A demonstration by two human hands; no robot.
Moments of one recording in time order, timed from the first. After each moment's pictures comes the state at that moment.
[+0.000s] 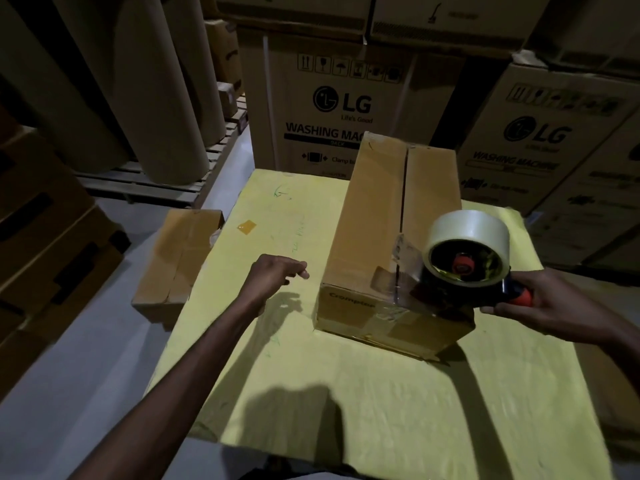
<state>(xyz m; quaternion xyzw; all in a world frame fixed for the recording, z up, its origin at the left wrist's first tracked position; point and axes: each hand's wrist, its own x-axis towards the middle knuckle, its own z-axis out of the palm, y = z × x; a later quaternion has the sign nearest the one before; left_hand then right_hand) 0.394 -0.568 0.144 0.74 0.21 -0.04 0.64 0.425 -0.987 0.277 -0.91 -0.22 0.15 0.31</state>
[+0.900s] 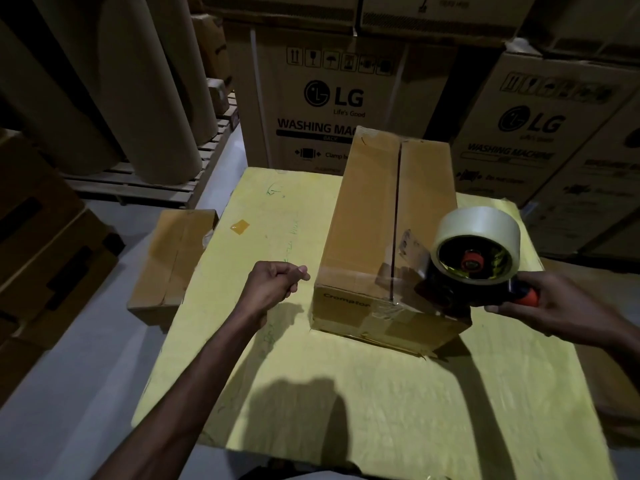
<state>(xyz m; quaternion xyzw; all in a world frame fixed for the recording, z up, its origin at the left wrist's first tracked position) 0.388 -0.582 0.132 0.73 0.18 -0.02 0.66 0.423 -0.998 0.269 -0.92 -0.16 0.17 0.30</state>
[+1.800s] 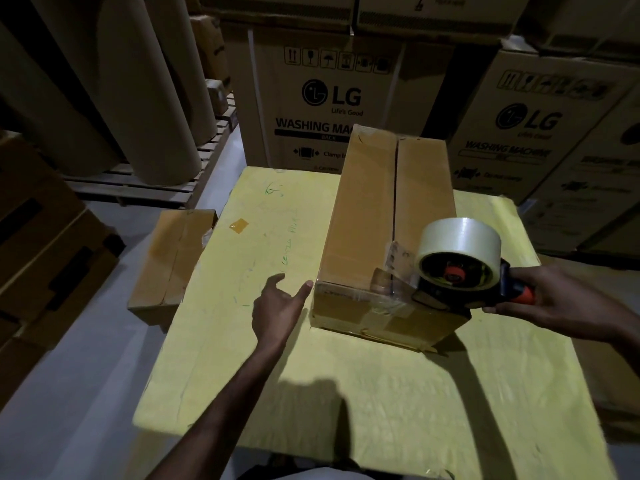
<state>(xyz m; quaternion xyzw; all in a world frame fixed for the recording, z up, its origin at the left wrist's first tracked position) 0.365 -0.626 0.096 0.81 0.34 0.06 0.47 0.415 -1.002 0.285 -0.92 -0.22 0.19 0.25</state>
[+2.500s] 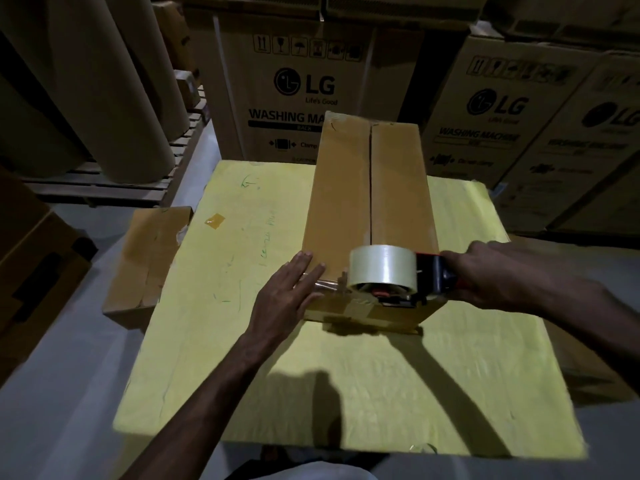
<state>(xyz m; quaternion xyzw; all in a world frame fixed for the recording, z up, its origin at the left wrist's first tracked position) 0.378 -0.633 0.060 0.93 -0.17 0.29 0.18 0.426 -0.958 0.279 -0.92 -0.29 0.15 -0.19</state>
